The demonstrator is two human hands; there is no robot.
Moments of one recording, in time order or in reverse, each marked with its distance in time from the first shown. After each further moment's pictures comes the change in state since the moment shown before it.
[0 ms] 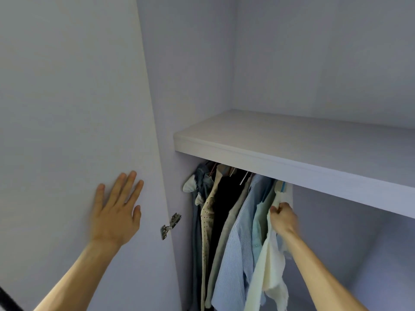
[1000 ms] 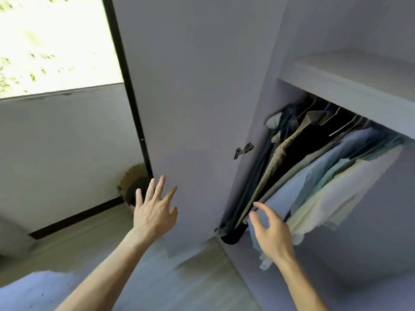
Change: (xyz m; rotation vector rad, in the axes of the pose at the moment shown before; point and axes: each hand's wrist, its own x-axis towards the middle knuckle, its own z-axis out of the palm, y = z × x) left_hand -0.261 -0.002 -0.083 -0.137 -0.853 -0.479; right_hand -0.285 -0.010 0.068 0.034 -0.567 -0.414
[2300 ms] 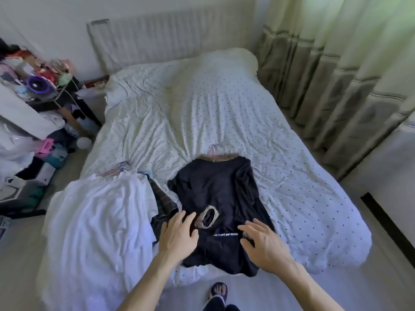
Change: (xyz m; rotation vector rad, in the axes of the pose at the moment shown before) left_hand -0.652 -0.054 0.091 -0.448 0.082 -2.025; right_hand -0.421 -0.177 0.371 -0.527 -1.683 -1.809
